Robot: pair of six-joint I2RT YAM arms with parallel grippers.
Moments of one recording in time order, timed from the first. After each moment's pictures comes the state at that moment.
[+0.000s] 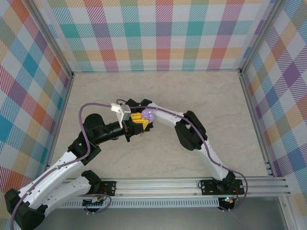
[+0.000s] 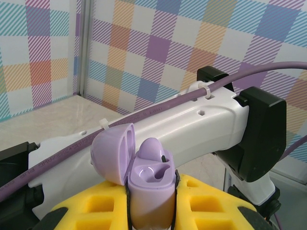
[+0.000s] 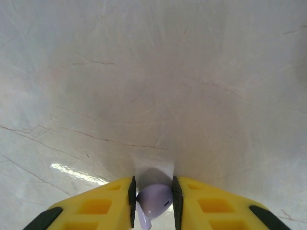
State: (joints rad) left arm -0.68 0.79 0.72 0.06 0.48 -0.21; right arm 0.92 2.39 2.04 -1.08 -0.05 0.55
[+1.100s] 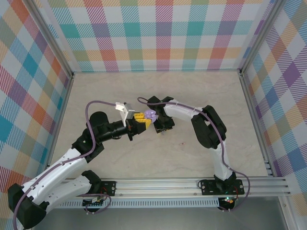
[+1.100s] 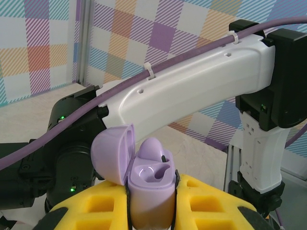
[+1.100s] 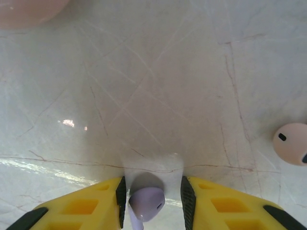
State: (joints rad) left arm -0.68 0.85 0.72 0.07 0.48 -0.21; right arm 0.74 2.14 1.61 -0.99 0.00 0.42
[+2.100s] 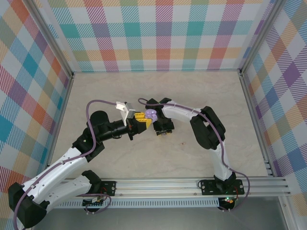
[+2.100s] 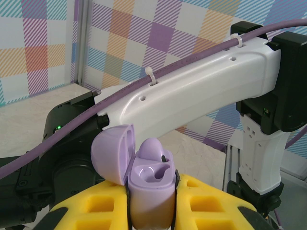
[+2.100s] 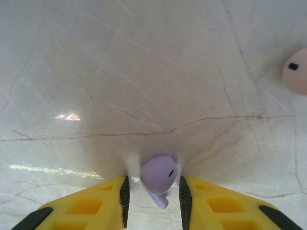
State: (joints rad) left arm -0.68 0.86 0.73 0.07 0.49 -0.21; right arm 0.77 2.14 1.61 -1.06 0.01 0.58
